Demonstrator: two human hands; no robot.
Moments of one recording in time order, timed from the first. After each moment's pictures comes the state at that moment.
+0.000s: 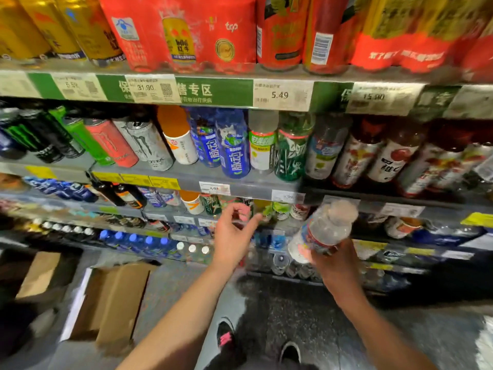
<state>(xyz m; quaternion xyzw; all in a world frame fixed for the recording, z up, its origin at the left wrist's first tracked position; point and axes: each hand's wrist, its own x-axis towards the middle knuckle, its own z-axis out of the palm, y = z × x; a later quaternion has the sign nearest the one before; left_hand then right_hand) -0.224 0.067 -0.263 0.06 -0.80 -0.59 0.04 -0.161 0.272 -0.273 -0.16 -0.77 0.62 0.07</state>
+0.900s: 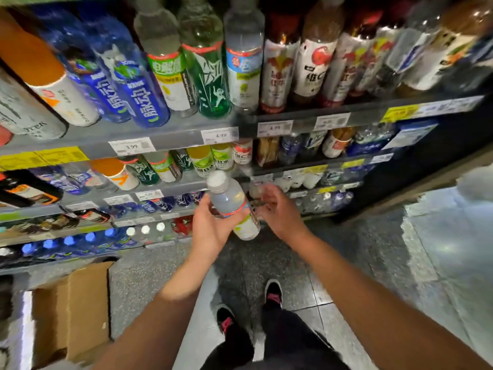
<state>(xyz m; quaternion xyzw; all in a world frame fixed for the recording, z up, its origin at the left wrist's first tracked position) -0.162 0.106 -0.332 0.06 -0.76 -0.63 -0.14 -0.127 0.272 -0.345 -0.21 -0.81 0.55 -0.05</state>
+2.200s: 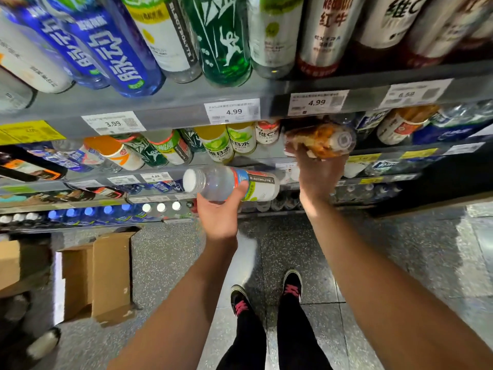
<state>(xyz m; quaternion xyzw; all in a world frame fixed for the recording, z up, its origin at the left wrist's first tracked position) -0.206 0.139 -0.412 0.28 -0.62 -0.74 -0.03 -0.238 0.311 -0.427 -0.37 -0.66 0.59 0.29</state>
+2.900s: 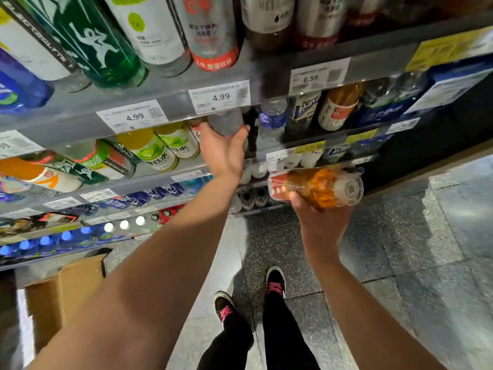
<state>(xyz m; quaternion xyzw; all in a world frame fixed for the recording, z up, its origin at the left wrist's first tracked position) -0.296 0.295 -0.429 0.12 -0.82 -0.56 0.03 -0.102 0.379 -0.419 -0.38 -0.67 0.57 0.28</state>
